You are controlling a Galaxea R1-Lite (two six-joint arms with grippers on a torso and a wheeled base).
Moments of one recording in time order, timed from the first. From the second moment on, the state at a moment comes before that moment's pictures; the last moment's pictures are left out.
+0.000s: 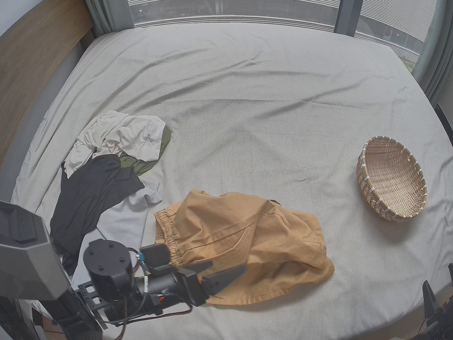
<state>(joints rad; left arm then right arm) -0.71 1.93 -0.15 -1.54 -0.20 -0.67 -0.01 0.02 -0.02 0.00 0.02 0.00</state>
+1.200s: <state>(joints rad) -0.46 2.06 -0.10 -1.55 -0.24 -0.60 -0.01 0.02 -0.02 0.00 0.02 0.00</state>
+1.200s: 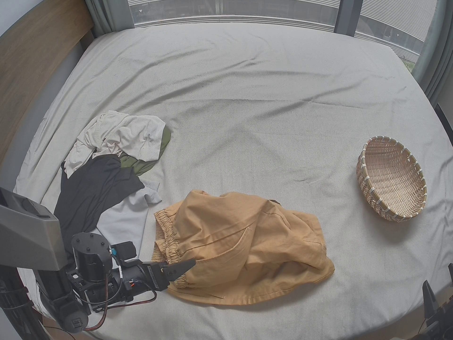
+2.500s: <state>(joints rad) -0.51 2.10 -0.29 -1.55 -0.23 -0.67 -0.01 0.02 -0.02 0.00 0.02 0.00</state>
